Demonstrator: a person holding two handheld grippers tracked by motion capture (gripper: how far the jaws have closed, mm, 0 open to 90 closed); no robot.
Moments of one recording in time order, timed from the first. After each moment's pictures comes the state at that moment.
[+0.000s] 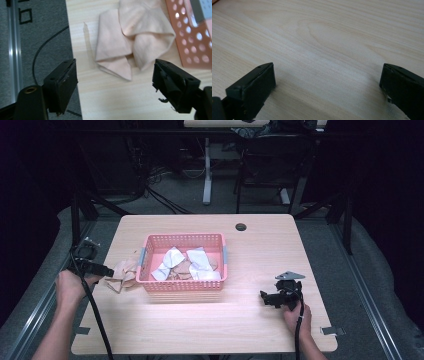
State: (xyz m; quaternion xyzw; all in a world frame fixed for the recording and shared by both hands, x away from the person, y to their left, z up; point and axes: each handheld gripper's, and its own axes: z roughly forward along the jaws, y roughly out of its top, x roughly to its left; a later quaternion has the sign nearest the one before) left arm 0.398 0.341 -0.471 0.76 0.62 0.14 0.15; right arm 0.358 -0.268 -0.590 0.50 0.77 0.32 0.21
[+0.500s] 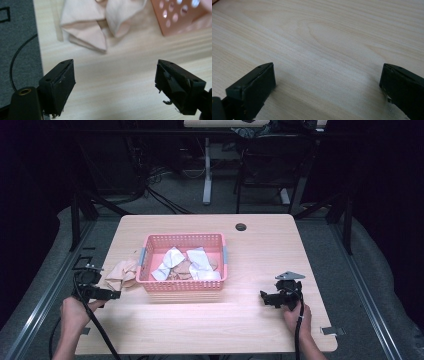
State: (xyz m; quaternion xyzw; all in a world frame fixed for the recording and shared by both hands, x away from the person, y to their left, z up) left arm 0.342 0.328 -0.513 0.76 0.60 0.12 0.20; right arm 0.358 -0.268 -0.590 0.50 0.77 0.32 0.21
